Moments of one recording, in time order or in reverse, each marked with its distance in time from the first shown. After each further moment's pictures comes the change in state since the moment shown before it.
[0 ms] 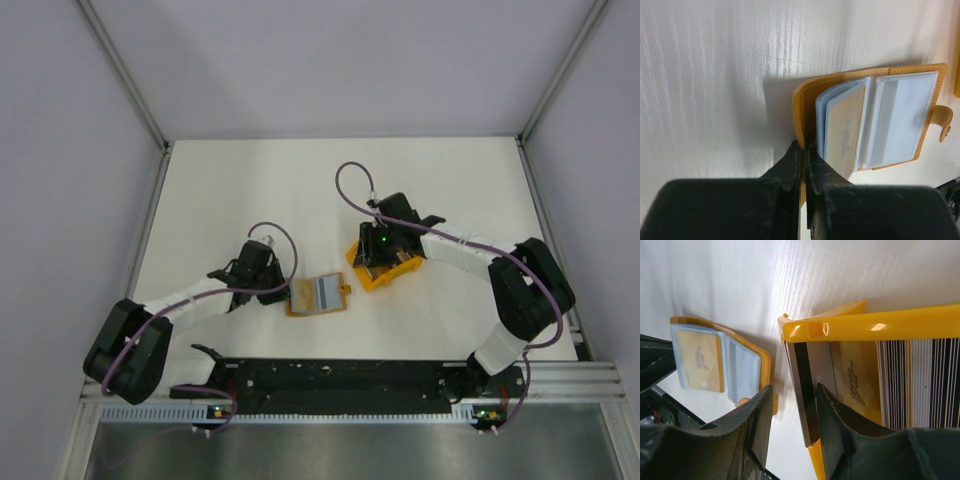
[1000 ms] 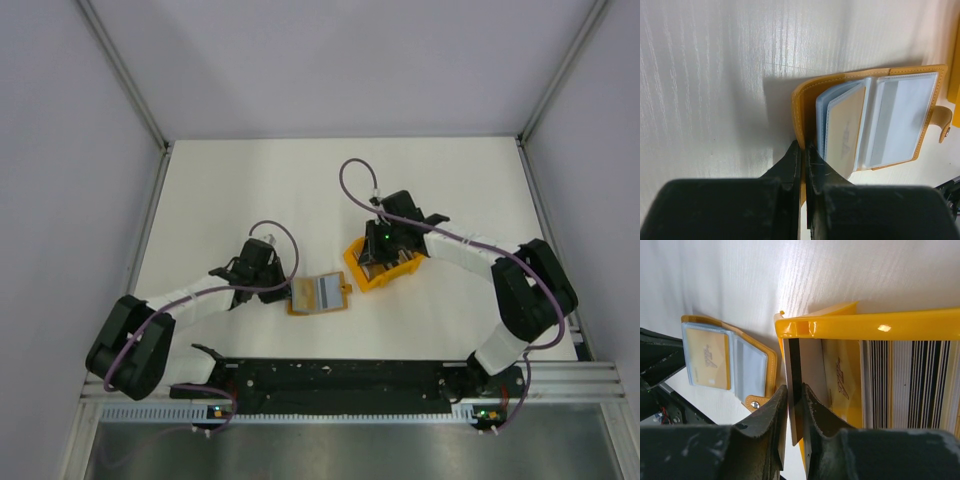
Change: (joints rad) left arm 0.002 0.026 0.019 0.000 0.008 0.000; right arm -0.024 -0.010 0.000 0.001 -0.032 0.000
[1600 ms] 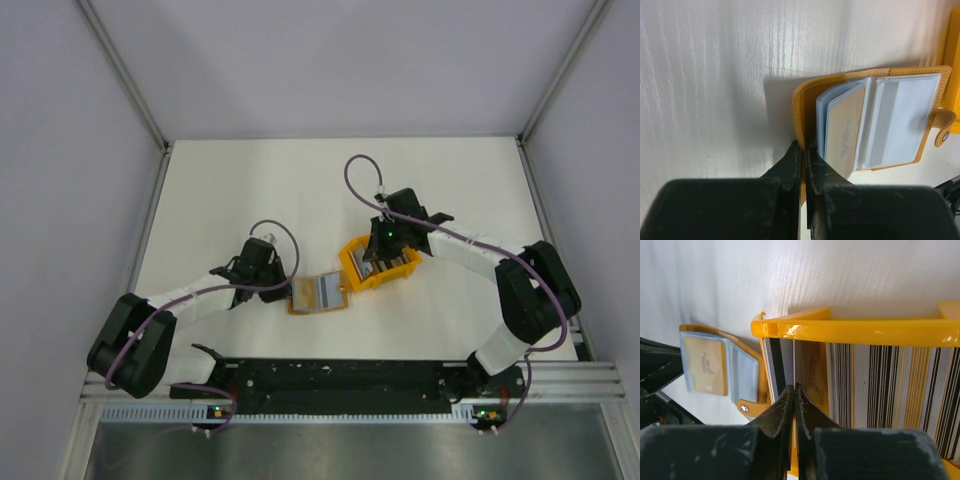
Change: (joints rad) left arm 0.002 0.013 0.006 0.007 0.005 0.000; right arm -0.024 -0.021 -0.002 0.004 0.016 -0.002
